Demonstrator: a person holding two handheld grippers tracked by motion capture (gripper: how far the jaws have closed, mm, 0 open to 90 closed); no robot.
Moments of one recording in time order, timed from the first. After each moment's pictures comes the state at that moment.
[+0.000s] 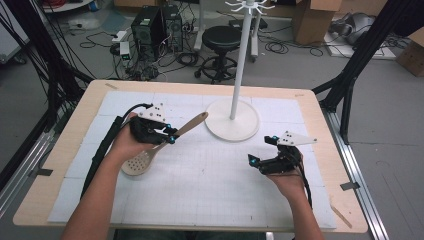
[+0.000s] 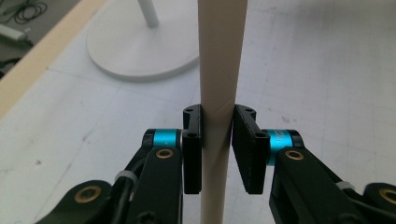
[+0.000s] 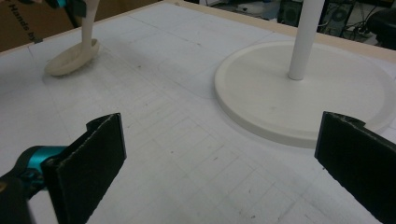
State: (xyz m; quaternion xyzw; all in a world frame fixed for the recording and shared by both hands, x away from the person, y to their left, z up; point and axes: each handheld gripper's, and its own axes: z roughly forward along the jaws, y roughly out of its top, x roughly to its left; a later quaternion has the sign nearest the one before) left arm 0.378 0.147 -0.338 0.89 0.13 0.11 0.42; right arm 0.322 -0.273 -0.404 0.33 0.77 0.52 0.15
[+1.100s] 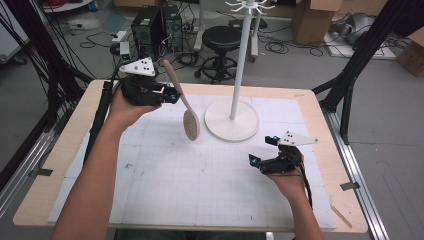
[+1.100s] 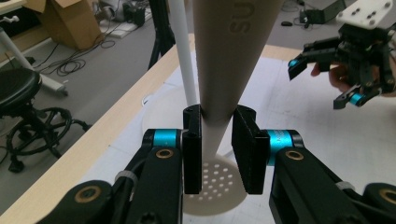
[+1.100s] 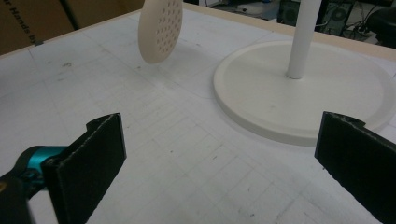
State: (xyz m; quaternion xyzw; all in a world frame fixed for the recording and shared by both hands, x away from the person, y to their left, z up) left arm 0.412 0.151 -0.249 0.83 0.15 0.13 0.52; right arm 0.322 -0.276 -0.405 0.33 0.77 0.53 0.15
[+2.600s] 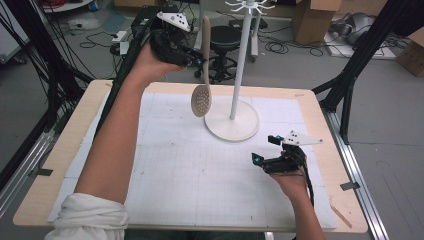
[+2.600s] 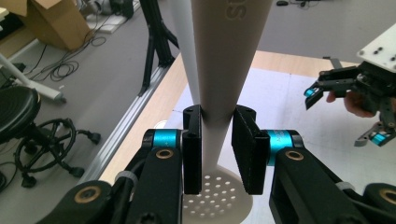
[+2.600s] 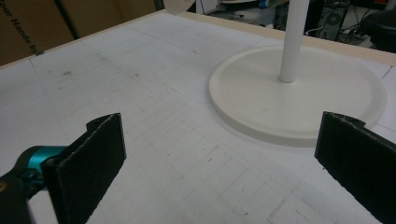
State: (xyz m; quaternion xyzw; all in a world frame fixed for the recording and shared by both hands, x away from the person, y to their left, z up) left arm 0.476 0.082 -0.170 0.87 0.12 0.13 0.46; right arm 0.321 -0.283 -0.403 0.34 0.76 0.54 0.15
